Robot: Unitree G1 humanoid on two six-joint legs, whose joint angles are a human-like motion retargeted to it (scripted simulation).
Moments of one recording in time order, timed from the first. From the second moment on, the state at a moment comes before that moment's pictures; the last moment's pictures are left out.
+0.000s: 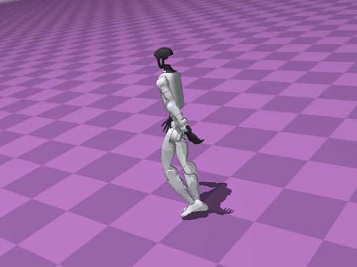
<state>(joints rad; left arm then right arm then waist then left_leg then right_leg) 0.30 0.10 0.46 1.70 0.91 -0.10 -0.25 -0.19 -0.19 -0.51 1.29 -0.55 -0.14 0.20 -0.14 -0.11 -0.14 -0.46 -0.06 0.22 0.73 -0.01 0.13 -0.14 0.03 -0.04 0.10 -0.08 -0.23</state>
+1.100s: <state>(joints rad) 0.09 0.22 0.35 1.56 0.85 -0.17 -0.27 -0.10 -0.16 -0.54 1.52 -0.64 -0.11 0.15 -0.22 -0.07 -0.15 -0.29 -0.12 0.14 0.91 0.18 0.05 -0.21 -0.05 -0.14 0.11 -0.05 -0.15</state>
